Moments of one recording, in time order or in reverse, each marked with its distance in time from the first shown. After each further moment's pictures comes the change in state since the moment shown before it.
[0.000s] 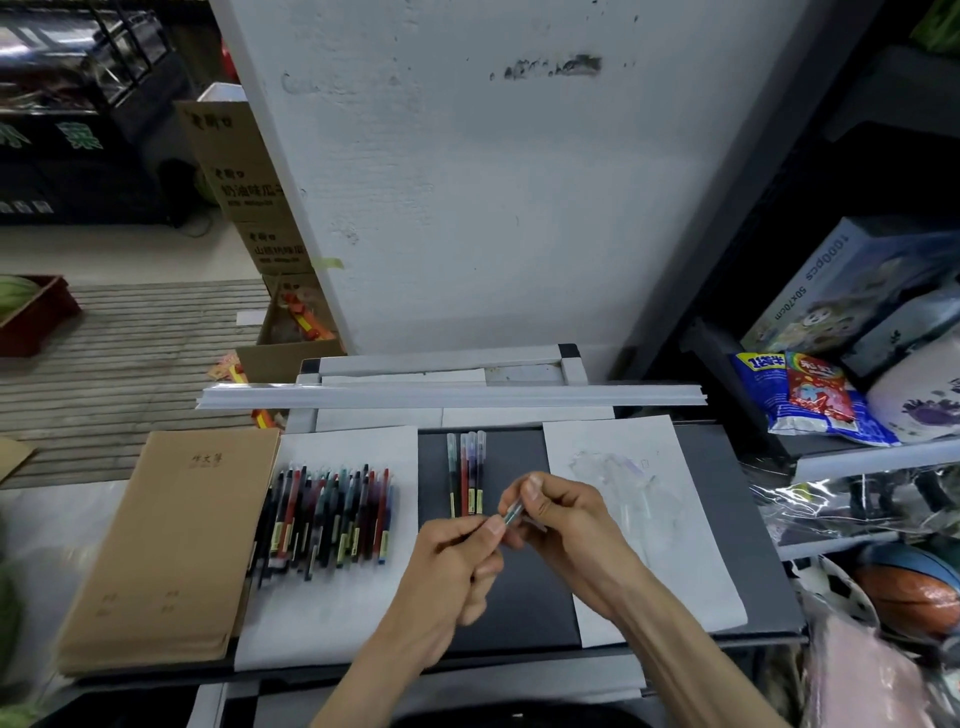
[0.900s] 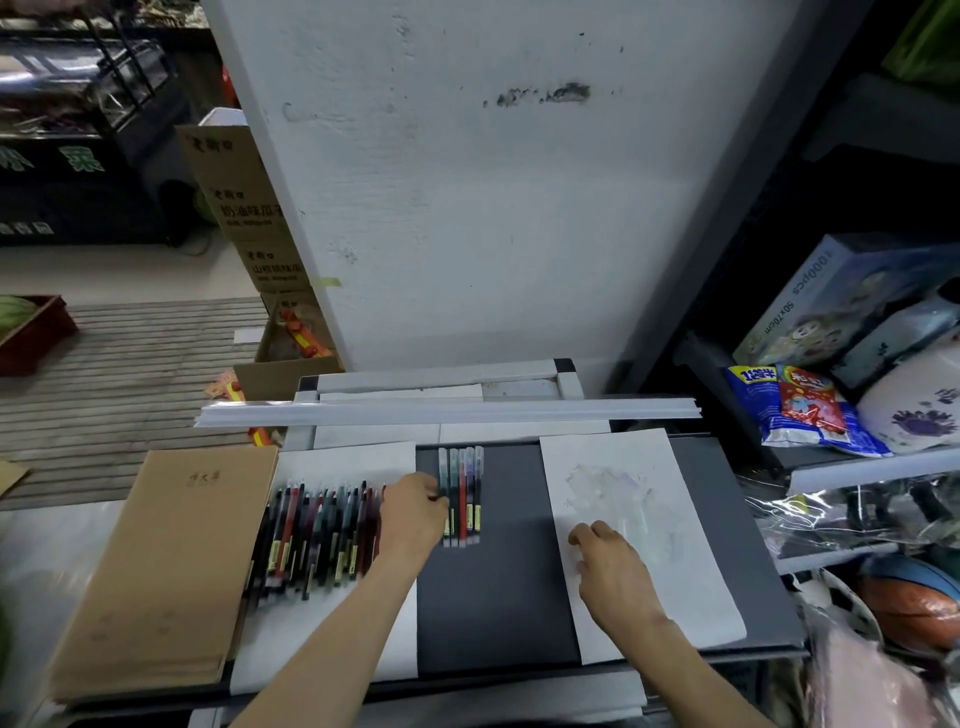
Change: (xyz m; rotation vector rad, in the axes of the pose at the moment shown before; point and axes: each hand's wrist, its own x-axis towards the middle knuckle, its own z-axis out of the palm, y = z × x) left_hand 0.126 -0.031 -0.064 0.893 0.481 0.028; right_hand 0.010 0.080 -0.106 -1.668 0.272 0.173
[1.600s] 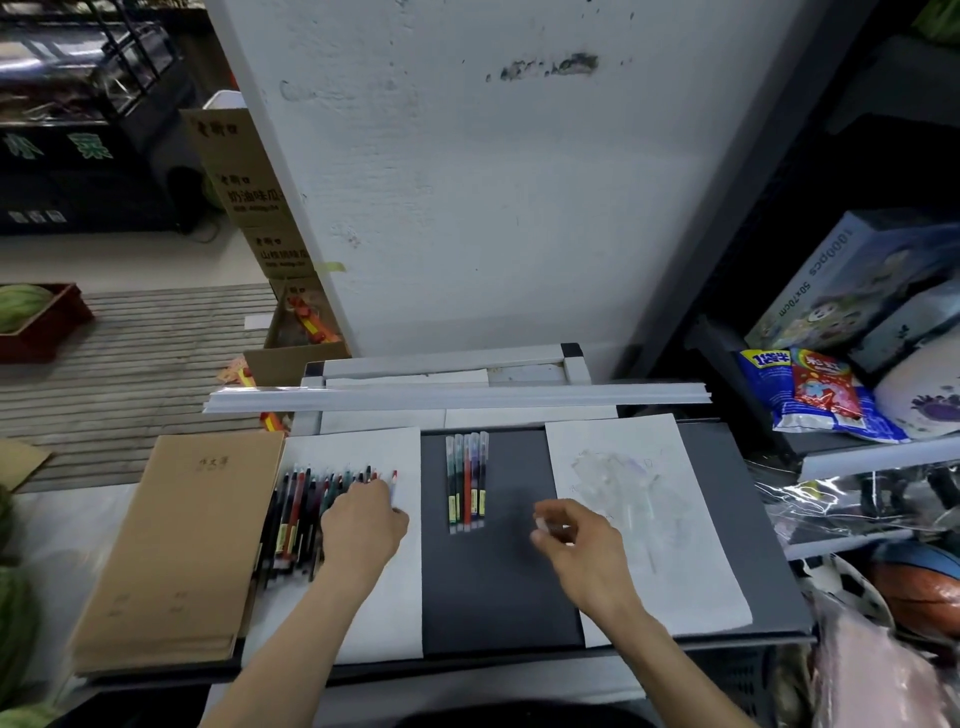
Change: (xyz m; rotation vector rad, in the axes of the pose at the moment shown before) left_hand -0.015 -0.033 -0.043 0.695 0.059 0.007; right_hand -0.022 -0.051 -0.026 0.891 0.063 0.134
